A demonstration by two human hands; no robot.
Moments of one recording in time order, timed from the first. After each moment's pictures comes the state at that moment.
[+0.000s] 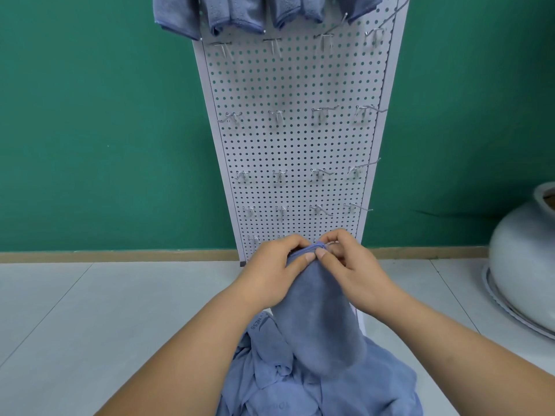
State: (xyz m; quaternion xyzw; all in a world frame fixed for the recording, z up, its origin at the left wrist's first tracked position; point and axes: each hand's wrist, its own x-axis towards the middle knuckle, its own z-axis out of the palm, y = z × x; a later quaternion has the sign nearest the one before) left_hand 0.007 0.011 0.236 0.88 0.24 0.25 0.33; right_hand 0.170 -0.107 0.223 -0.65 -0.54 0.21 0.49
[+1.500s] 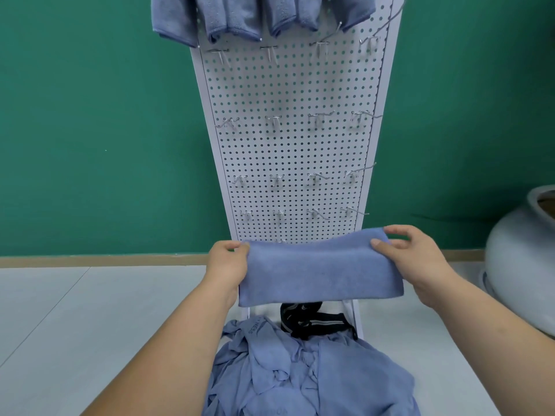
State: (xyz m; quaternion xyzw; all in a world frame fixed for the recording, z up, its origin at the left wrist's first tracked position) left_hand -0.008 0.062 0.217 0.54 0.55 0.37 0.52; right_hand 0.261 -0.132 0.228 -0.72 -0.26 0.24 0.59
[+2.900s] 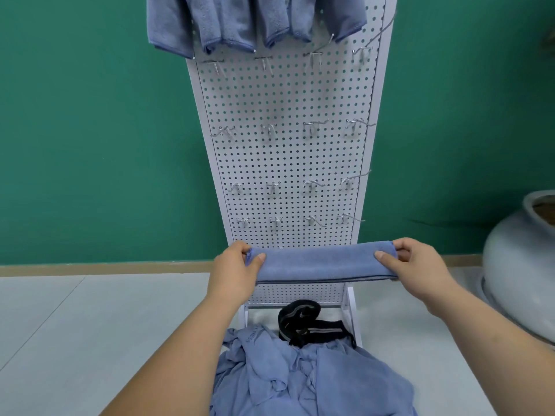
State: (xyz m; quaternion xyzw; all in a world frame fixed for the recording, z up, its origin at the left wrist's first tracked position) left_hand -0.004 0.060 0.209 0.78 0.48 0.30 0.27; right_hand 0.279 -0.140 0.217 -0.80 -0.31 0.15 0.49
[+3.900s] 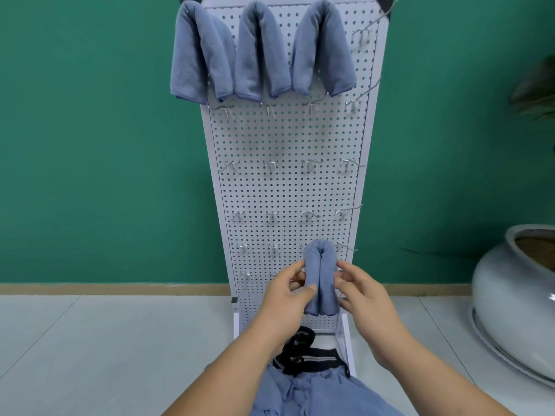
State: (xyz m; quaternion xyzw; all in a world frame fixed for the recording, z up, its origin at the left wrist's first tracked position) left_hand 0.045 -0.028 0.250 0.67 0.29 0.32 0.61; right_hand 0.172 -0.137 0.259 -0.63 -0.34 0.27 0.64
